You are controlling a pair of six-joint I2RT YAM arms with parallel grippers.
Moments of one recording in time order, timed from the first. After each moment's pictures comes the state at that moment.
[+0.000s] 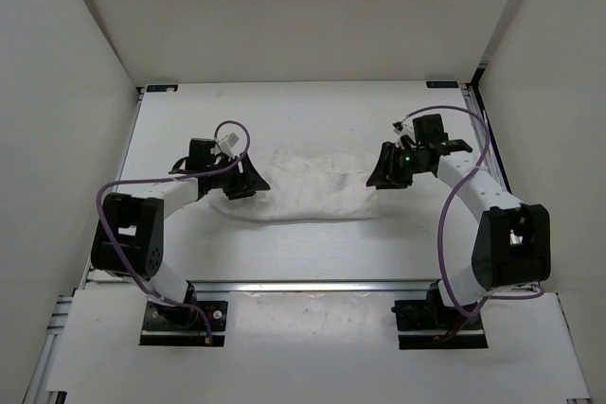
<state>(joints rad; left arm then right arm) -0.15 1.56 0.78 -0.06 0.64 -0.50 0.18 1.50 1.06 -0.63 -0.54 0.30</state>
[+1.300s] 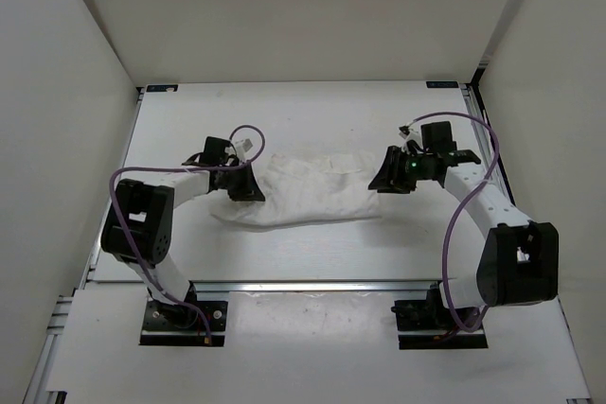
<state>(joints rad) -0.23 1.69 0.87 -0.21 0.51 -0.33 0.15 1.40 0.98 -0.60 -0.60 0.32</state>
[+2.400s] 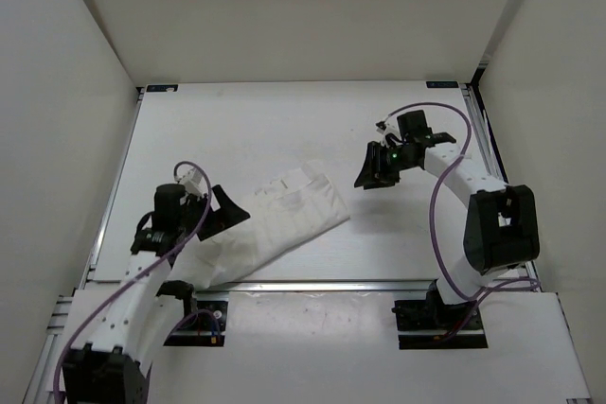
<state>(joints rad) -0.10 0.66 0.42 -0.42 0.43 -0.62 0.24 1.60 1.10 -0.62 -0.60 0.28</state>
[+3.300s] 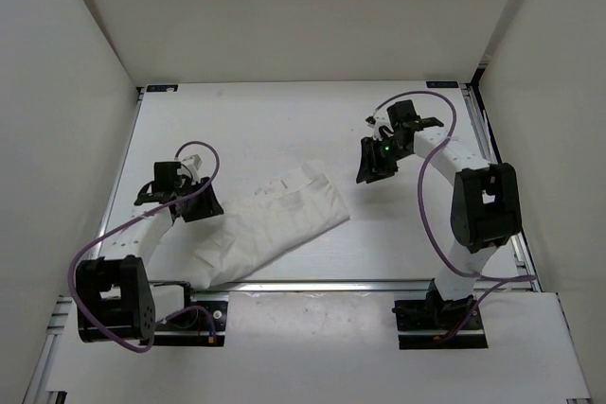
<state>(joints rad) 0.04 1.19 0.62 -0.42 0.30 -0.18 0.27 1.79 1.32 -0.74 -0.49 0.08</state>
